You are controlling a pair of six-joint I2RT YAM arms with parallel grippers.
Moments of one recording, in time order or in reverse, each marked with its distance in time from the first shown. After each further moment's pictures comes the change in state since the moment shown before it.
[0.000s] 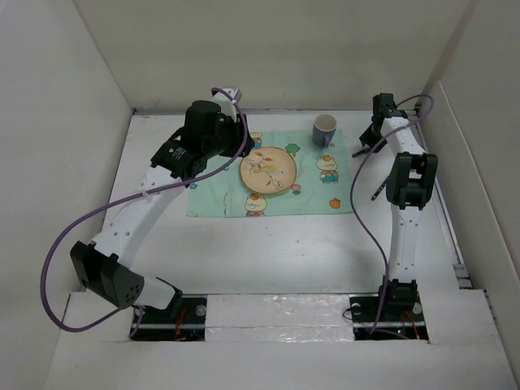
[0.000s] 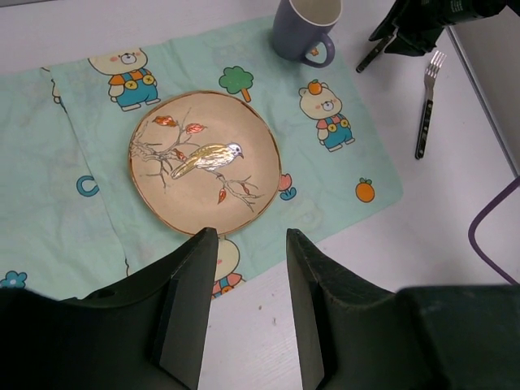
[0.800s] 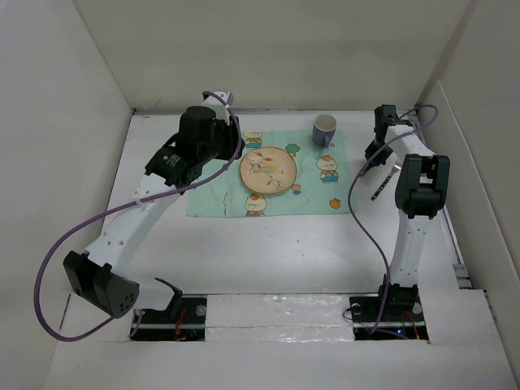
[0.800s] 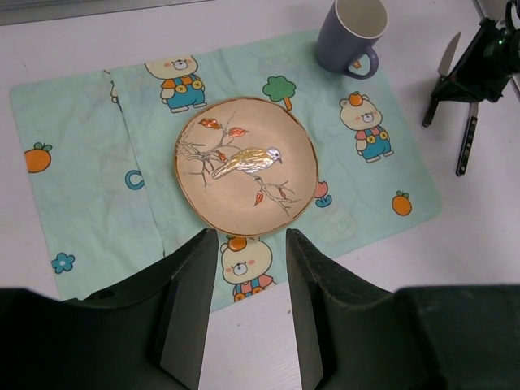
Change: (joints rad) left arm 0.000 -0.064 -0.059 0.011 -0.122 0.029; right arm 0.000 -0.159 -0.283 -0.010 0.022 0.002
